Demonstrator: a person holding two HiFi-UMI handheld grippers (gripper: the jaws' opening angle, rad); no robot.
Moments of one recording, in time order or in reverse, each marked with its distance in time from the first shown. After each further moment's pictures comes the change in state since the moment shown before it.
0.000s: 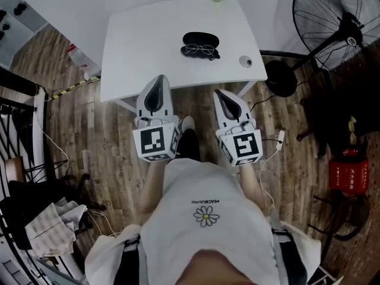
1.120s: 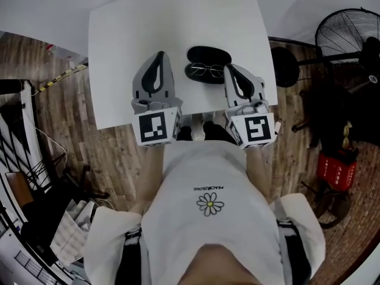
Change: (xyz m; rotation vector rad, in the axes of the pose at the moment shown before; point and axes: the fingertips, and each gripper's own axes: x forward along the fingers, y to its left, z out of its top) left arm 0.237 0.091 -0.018 -0.055 0.042 -0.005; right arm 0.225 -0.126 0.012 -0.016 0.103 -0.038
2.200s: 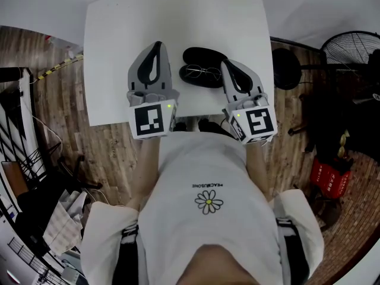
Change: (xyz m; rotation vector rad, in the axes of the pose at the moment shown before) left arm 0.041 -0.004 -0.007 0.038 0.008 0.043; right arm 0.031 -0.028 -0.020 0.064 0.046 0.129
